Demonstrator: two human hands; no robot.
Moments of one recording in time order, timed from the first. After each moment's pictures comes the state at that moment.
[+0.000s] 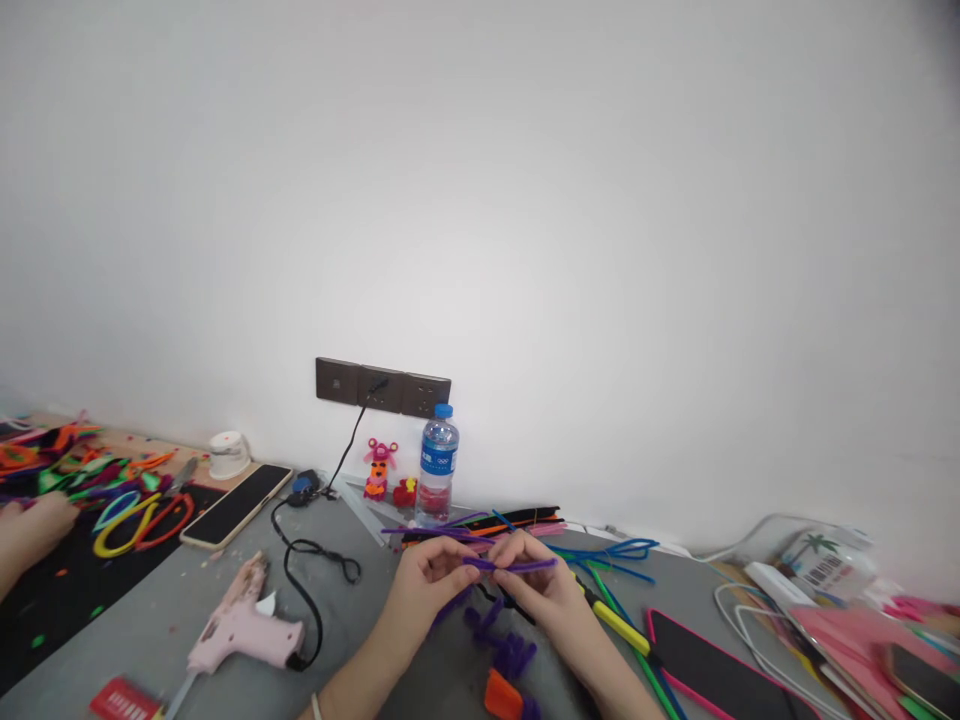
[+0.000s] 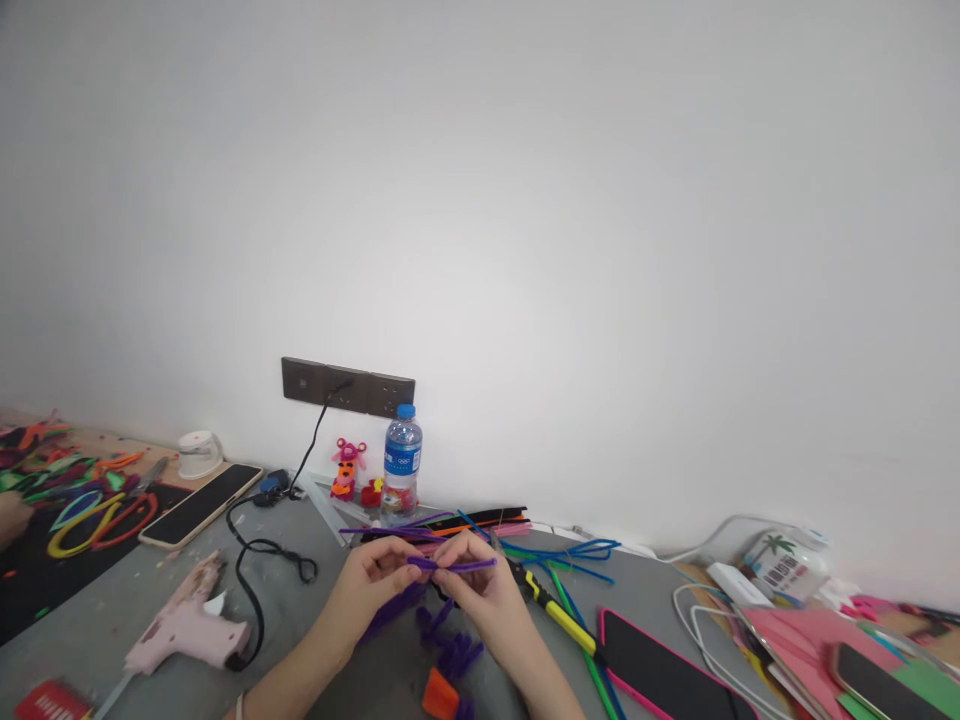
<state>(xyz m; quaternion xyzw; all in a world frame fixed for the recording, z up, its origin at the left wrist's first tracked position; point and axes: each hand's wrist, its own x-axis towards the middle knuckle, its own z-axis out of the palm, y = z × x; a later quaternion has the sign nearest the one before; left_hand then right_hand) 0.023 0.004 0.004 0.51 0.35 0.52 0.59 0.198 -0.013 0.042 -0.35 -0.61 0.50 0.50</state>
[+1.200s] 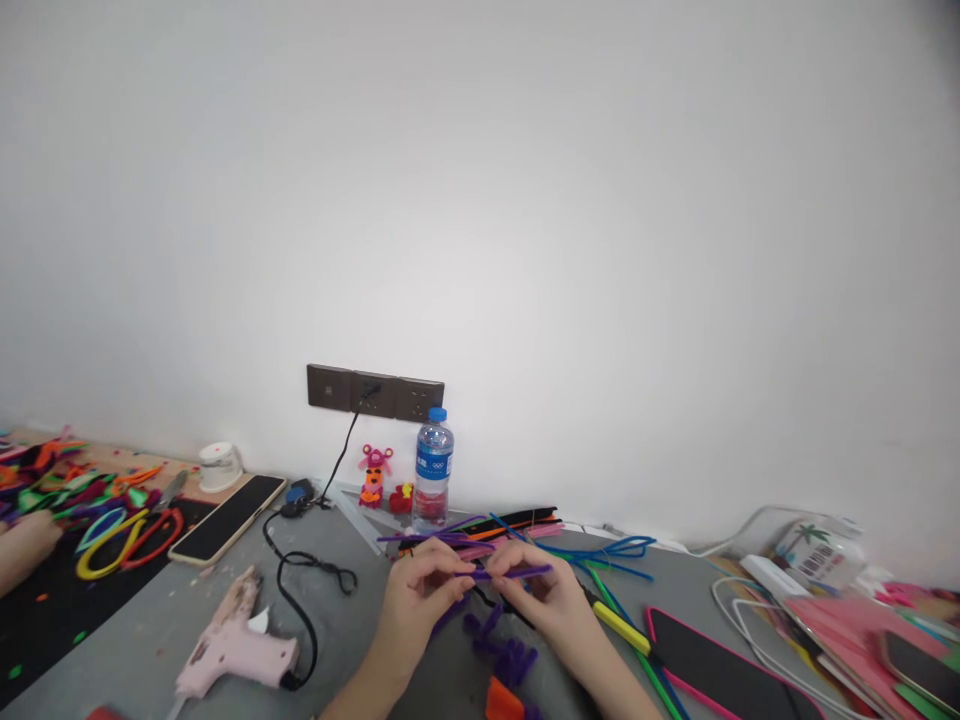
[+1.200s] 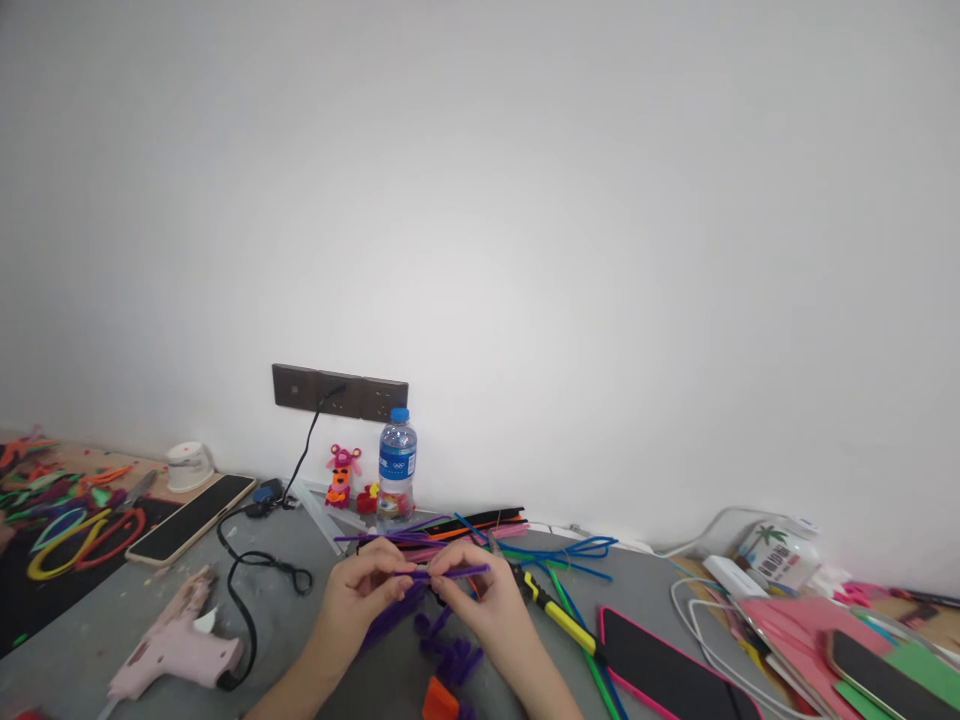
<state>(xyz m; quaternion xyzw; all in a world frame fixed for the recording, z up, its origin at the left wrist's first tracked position) 0.019 0.001 0.010 0.60 0.29 0.59 0.46 0.197 -0.015 0.048 -0.38 -0.66 0.41 0.51</state>
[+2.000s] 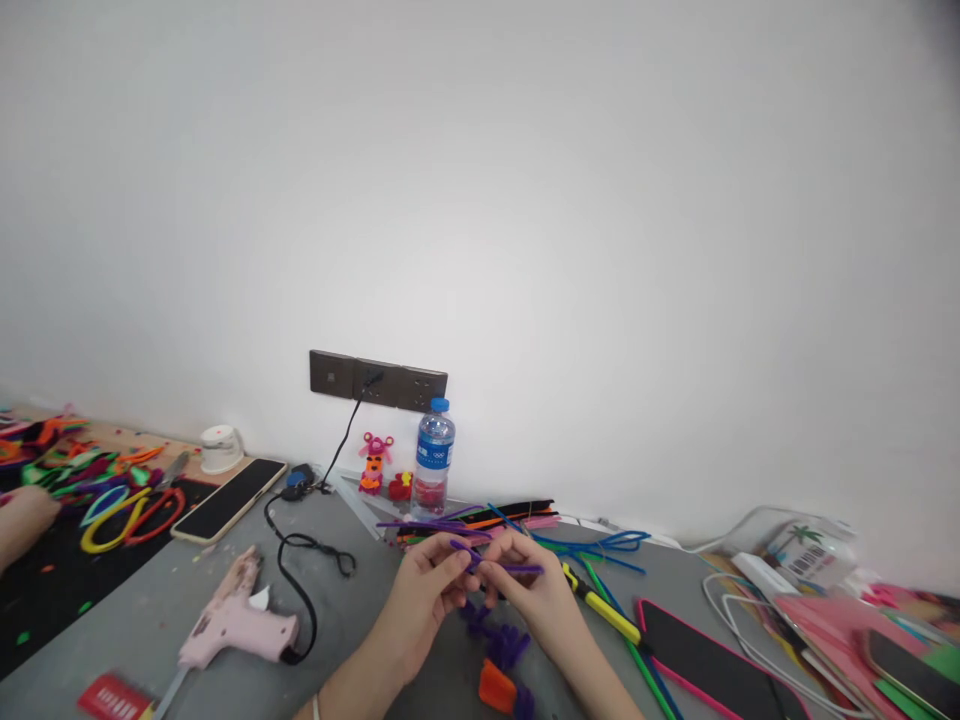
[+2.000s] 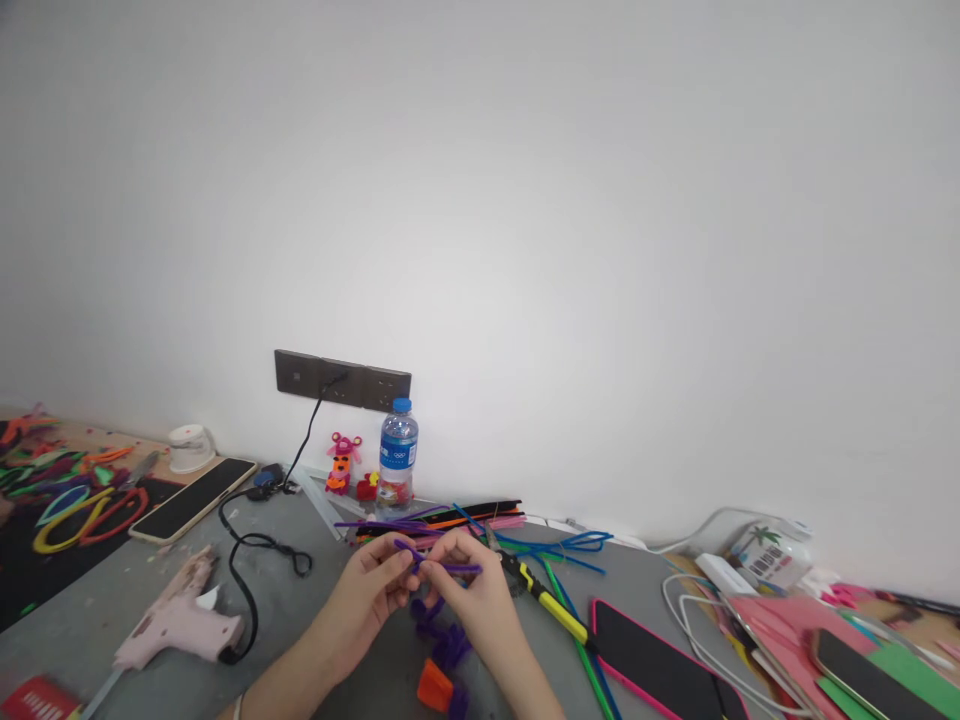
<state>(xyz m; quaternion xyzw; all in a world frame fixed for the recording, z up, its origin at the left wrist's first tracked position) 0.036 -0.011 0.014 0.31 0.31 0.54 0.72 0.185 -0.017 0.042 -0.43 -0.60 0.47 0.49</state>
